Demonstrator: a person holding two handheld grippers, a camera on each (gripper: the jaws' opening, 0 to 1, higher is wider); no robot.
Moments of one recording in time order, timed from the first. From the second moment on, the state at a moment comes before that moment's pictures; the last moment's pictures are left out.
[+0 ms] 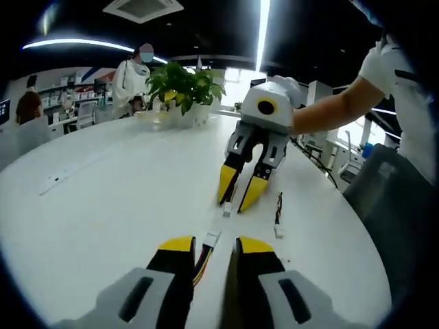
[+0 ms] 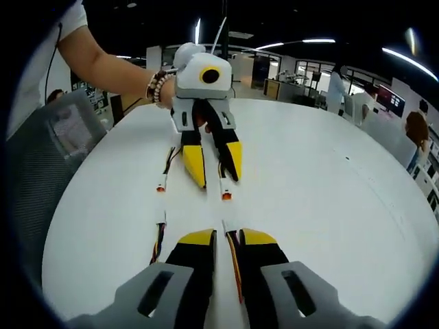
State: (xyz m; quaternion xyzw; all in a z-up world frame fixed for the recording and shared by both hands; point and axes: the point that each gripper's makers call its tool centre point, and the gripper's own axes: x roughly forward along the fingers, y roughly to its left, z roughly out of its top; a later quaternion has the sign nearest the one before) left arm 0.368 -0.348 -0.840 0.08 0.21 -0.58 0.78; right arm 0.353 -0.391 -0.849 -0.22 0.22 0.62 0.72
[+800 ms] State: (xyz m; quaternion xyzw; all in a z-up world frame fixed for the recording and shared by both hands) left arm 0.368 -0.352 -0.832 0.07 0.19 -0.58 0.79; right arm 0.355 -0.393 -0.842 -0.20 0.21 0.62 0.73
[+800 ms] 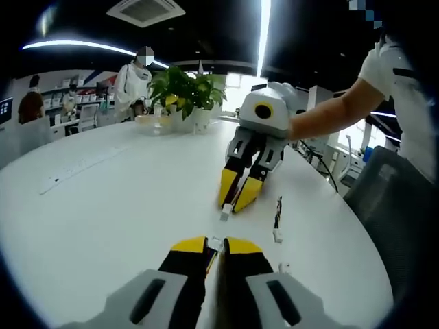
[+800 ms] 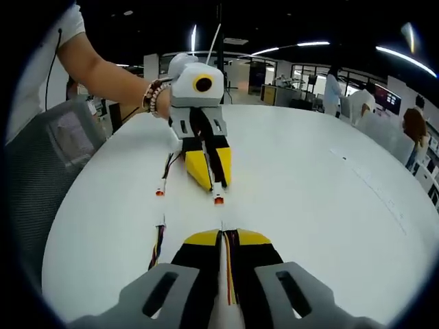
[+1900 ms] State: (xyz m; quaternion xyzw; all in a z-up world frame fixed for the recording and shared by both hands) left arm 0.358 -0.349 -0.834 0.13 0.19 -0.59 0.78; right arm 0.346 -0.389 -0.829 -0.21 0.20 0.62 0.72
